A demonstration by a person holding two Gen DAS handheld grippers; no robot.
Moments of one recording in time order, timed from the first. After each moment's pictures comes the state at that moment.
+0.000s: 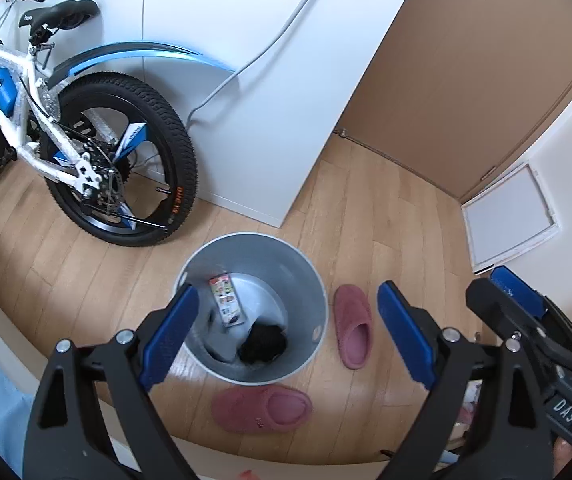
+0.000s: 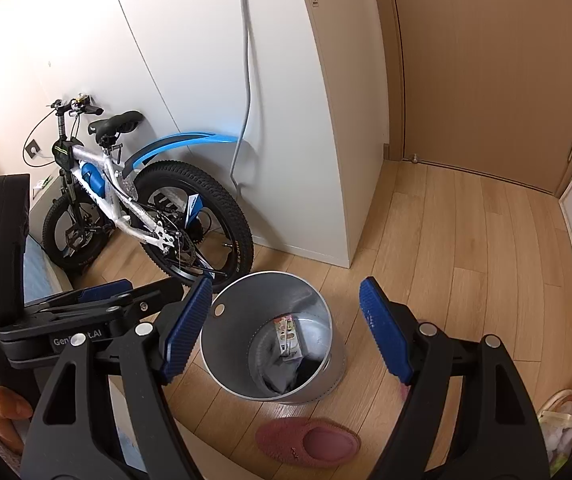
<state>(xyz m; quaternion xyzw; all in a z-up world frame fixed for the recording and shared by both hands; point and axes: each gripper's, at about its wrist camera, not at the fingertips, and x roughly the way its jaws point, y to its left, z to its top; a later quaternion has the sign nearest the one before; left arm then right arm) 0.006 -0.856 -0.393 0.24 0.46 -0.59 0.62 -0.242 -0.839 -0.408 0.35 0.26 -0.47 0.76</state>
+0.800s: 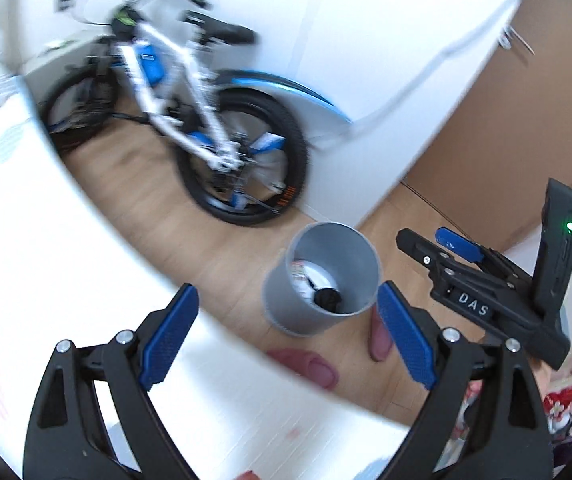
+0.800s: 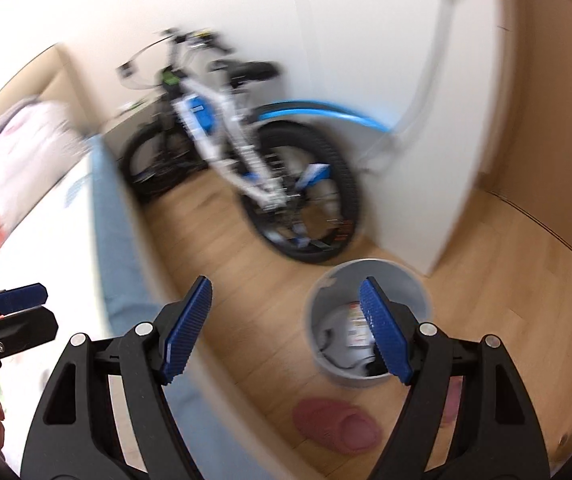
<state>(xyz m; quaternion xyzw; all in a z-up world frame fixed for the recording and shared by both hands) 0.075 -0.635 -0.274 0.15 0.46 -0.48 0.73 -0.118 -0.756 -0.346 0.27 0.34 -0.31 0.85</state>
